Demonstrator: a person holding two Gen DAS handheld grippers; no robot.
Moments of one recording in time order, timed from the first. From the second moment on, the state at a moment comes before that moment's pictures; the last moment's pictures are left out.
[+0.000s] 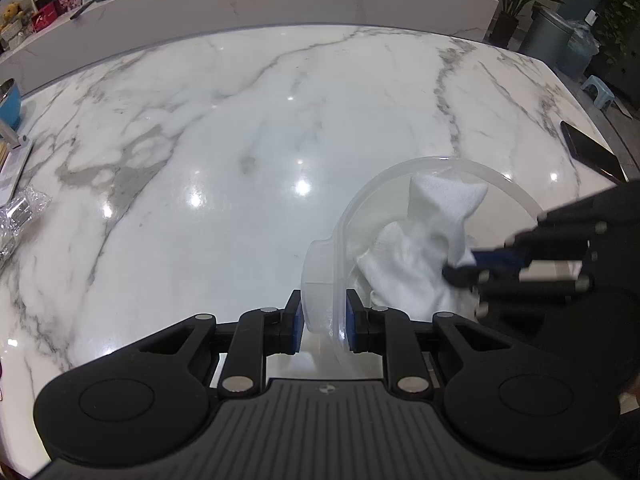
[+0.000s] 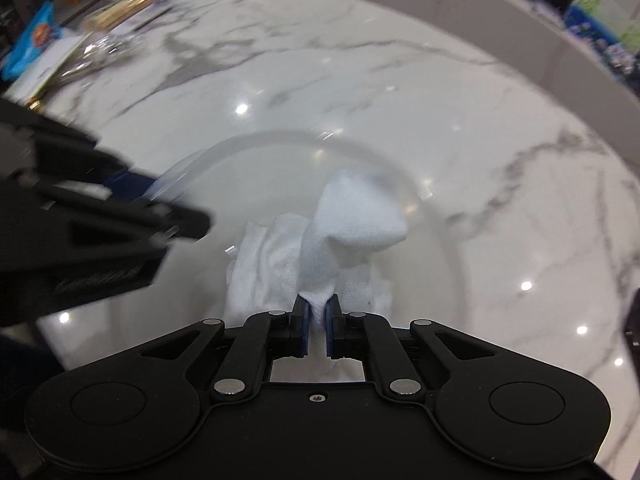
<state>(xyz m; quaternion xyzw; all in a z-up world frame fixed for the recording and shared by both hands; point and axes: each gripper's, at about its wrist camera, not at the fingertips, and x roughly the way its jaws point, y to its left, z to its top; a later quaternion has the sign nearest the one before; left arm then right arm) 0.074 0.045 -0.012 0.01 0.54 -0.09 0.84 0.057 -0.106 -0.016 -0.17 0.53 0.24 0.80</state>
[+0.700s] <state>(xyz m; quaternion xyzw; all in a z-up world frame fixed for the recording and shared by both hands) 0.074 0.041 -0.012 0.01 0.54 -0.09 0.84 0.043 -0.089 -0.015 -0.14 0.55 0.30 0.77</state>
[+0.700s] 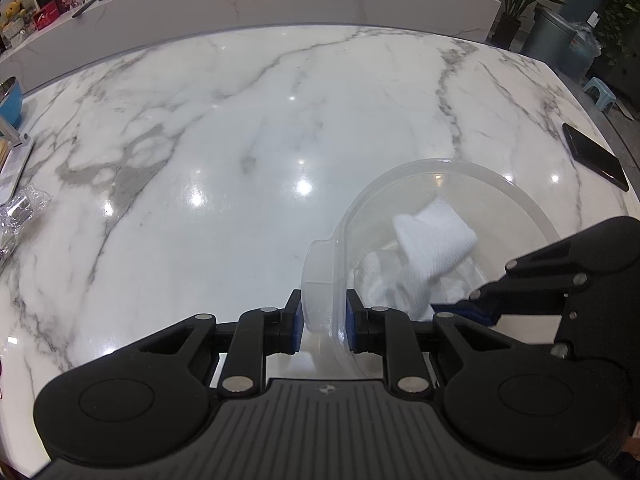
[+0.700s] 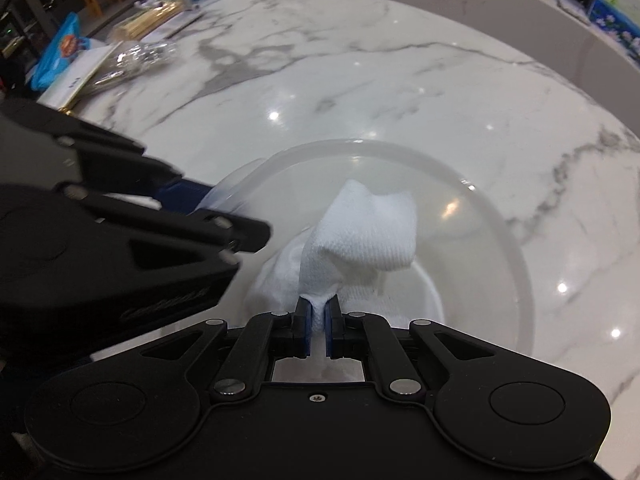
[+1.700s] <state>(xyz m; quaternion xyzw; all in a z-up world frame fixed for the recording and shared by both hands) 0.073 0.045 -0.016 0.02 0.54 -0.10 0.84 0.065 -0.100 -0.024 -0.16 0.52 0.23 0.81</state>
